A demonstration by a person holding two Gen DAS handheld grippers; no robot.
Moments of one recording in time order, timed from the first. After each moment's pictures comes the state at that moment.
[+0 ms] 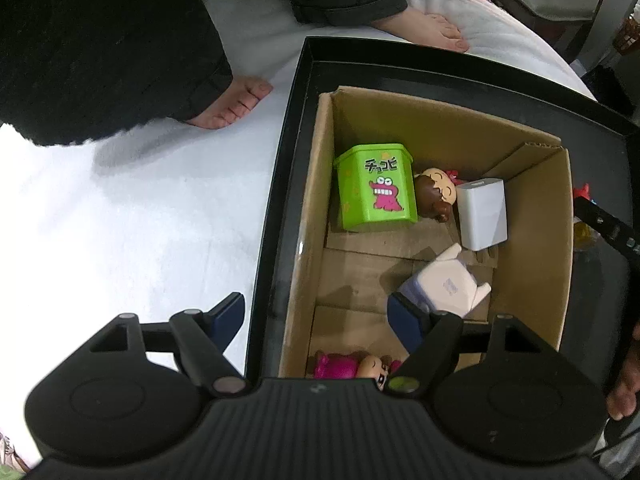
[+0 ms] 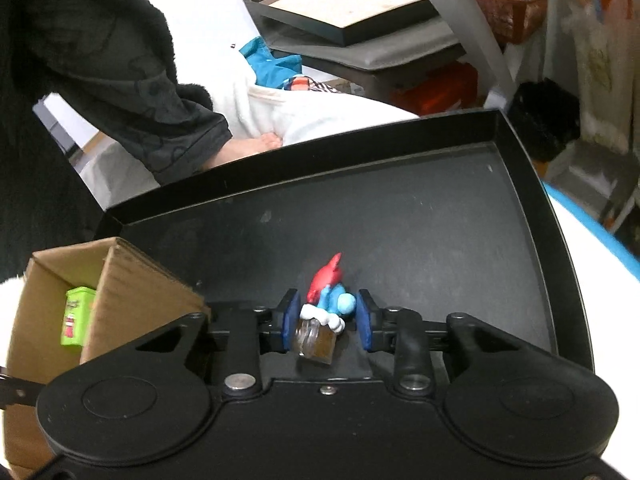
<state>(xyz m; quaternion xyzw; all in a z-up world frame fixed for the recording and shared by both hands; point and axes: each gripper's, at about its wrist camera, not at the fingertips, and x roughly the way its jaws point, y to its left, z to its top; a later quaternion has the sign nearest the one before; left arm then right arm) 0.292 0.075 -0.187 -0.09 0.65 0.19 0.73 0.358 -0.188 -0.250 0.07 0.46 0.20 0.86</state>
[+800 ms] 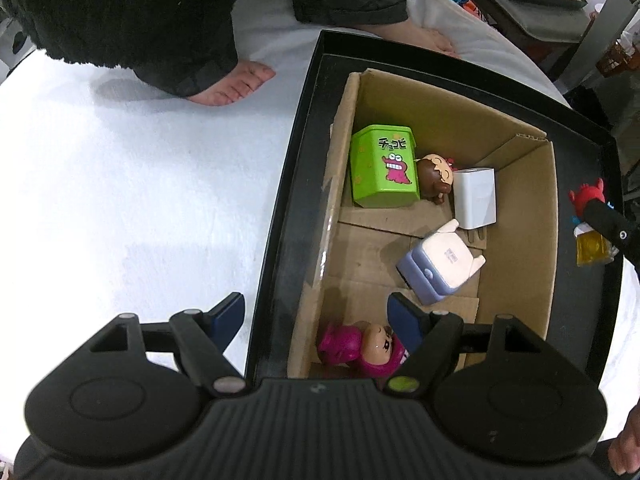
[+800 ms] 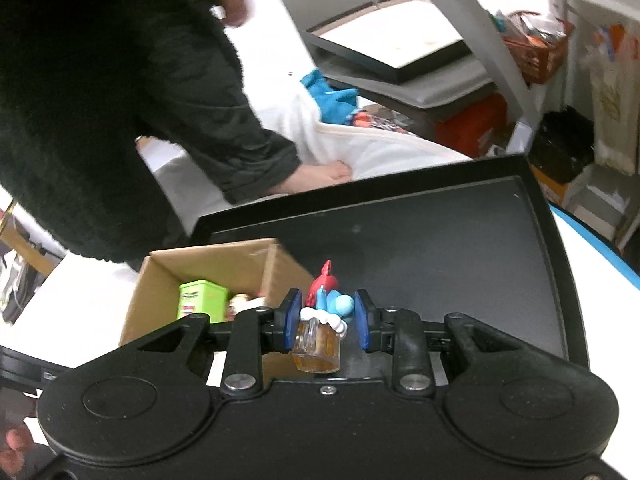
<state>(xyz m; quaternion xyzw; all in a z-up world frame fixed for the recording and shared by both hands) 0.256 0.092 -0.178 -0.15 0.63 0.16 0.74 0.301 -0.157 -0.175 0.05 0.43 0.25 0.87</state>
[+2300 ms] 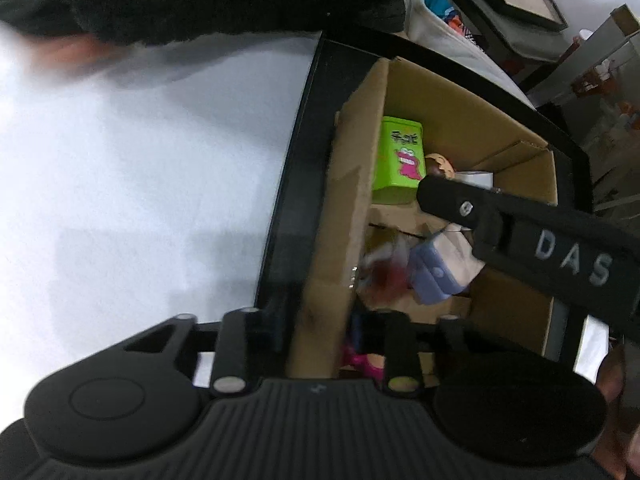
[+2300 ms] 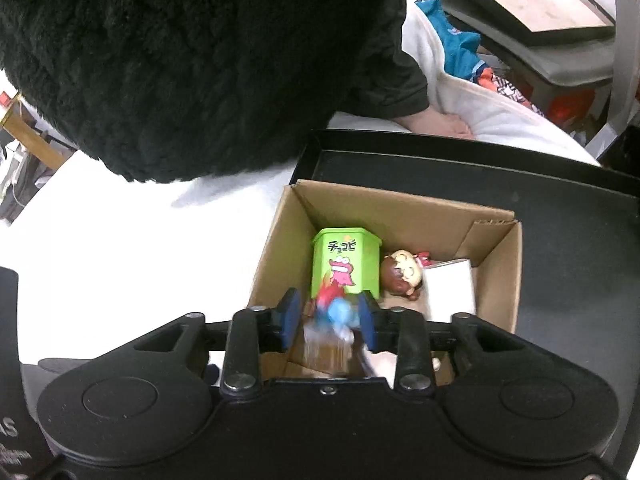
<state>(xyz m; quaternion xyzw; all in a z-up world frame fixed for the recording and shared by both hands) 0.242 0.129 -0.200 -0.23 0.61 0.10 0.75 0.274 0.002 -0.171 -0.07 0.53 0.28 0.80</state>
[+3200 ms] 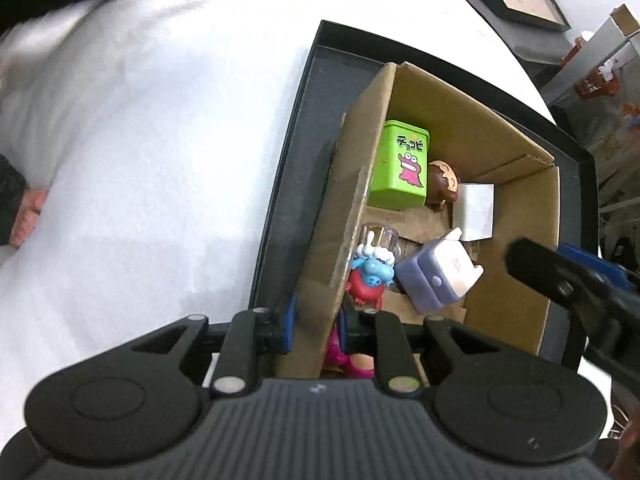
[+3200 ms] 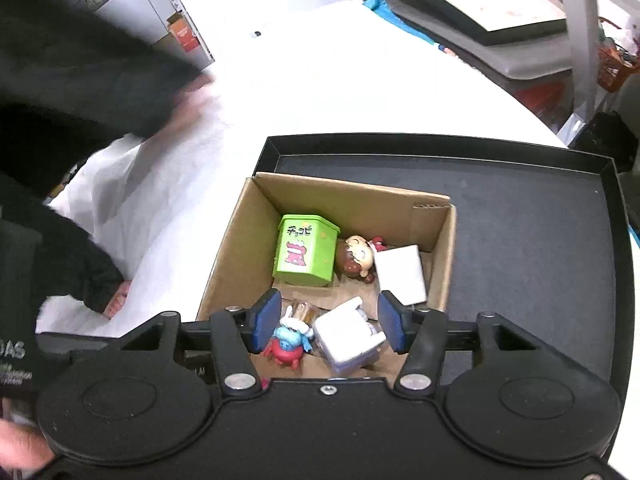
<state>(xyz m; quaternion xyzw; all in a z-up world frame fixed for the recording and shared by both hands) 0.242 0.128 -0.190 -0.20 0.61 0.12 0.75 0.259 -0.044 -0.161 -0.05 0.51 0.25 0.82</state>
